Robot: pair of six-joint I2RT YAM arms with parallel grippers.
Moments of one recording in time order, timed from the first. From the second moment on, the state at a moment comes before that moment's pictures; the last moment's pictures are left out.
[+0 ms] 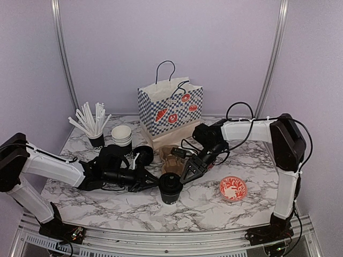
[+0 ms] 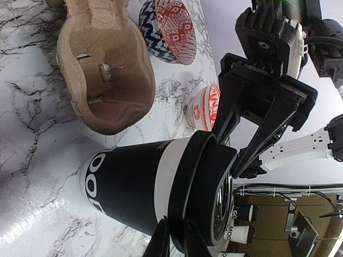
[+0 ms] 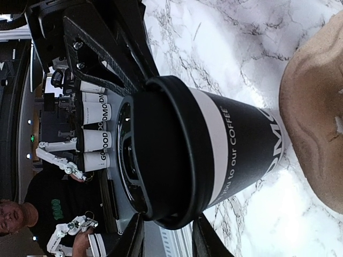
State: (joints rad) left arm -0.92 1.54 0.60 0.42 0.45 -1.10; right arm 0.67 1.99 1.42 -1.00 -1.09 -0.26
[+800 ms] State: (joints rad) left arm -1.01 1.46 0.73 0.10 0.23 -1.00; right arm 0.68 2.00 1.56 -1.05 -0.94 -0.31
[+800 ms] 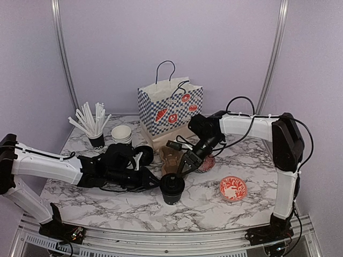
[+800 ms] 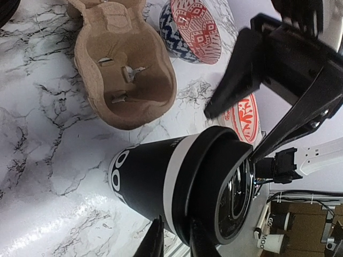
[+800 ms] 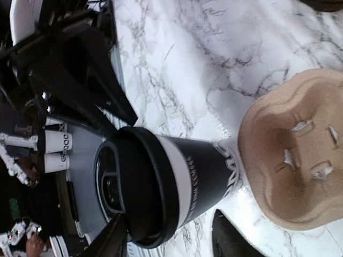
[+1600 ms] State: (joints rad) left arm -1.09 1.34 0.78 -0.10 0.08 -0.94; right arm 0.75 1.78 1.57 -0.97 -0.54 -0.52
